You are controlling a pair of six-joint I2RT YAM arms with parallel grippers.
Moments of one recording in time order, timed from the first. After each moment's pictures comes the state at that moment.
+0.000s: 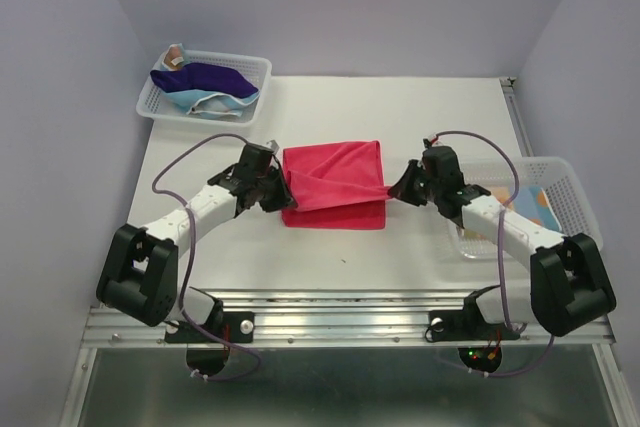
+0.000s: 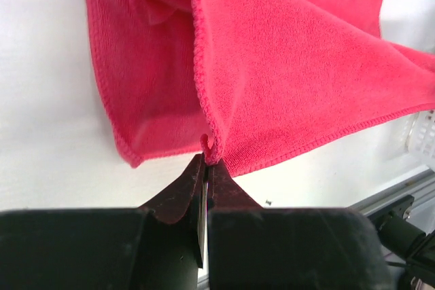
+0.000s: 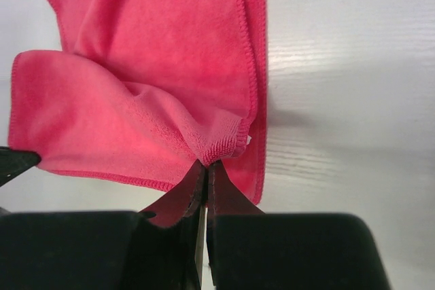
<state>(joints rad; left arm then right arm) -0.44 1.40 0.84 -0.33 0.20 -0.67 0.37 1.33 0.72 -0.08 -0.14 0.68</state>
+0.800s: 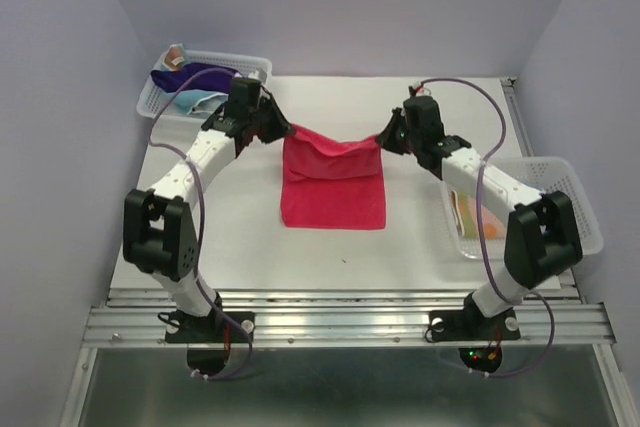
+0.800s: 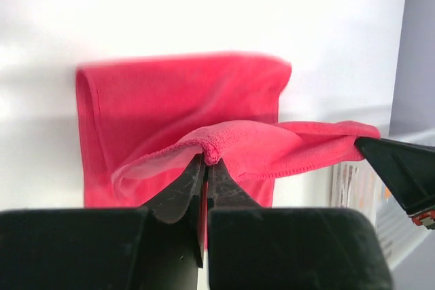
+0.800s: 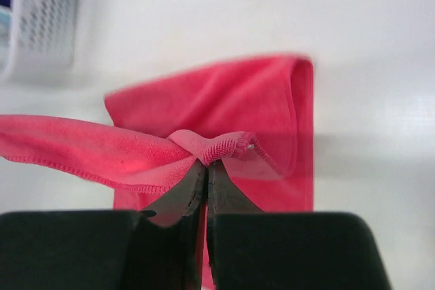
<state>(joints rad) -0.32 1.60 1.29 -0.36 0.22 -0.67 0.42 1.53 1.11 -0.17 0.05 0.62</state>
